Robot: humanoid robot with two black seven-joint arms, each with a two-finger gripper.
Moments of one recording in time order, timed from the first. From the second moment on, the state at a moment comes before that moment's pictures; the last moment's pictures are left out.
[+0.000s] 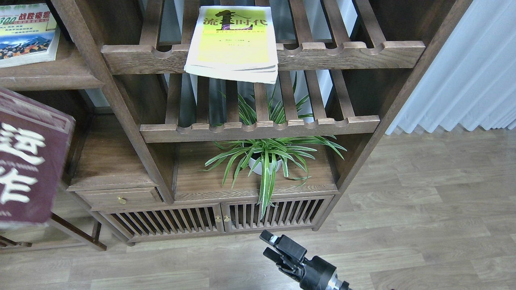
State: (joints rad) left arm -0.17 1.38 -1.08 -1.29 -0.49 -0.49 0.35; right arm -0.12 0.01 1.06 0.98 0.10 0.58 -0.49
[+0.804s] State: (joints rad) left arm -0.87 1.34 -0.80 -1.05 -0.47 -0.49 0.43; right arm -0.11 0.01 1.06 0.97 0.09 0.58 -0.49
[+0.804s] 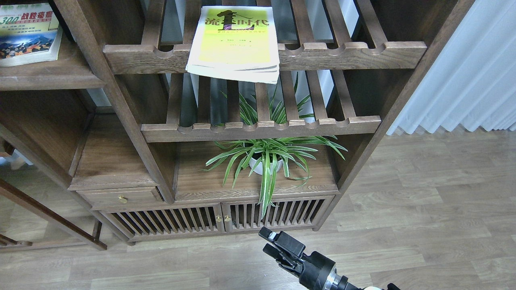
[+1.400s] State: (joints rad) left arm -1.05 1.04 -0.79 -0.80 -0.44 -0.49 0.49; right arm -0.12 0.01 1.06 0.97 0.09 0.58 -0.49
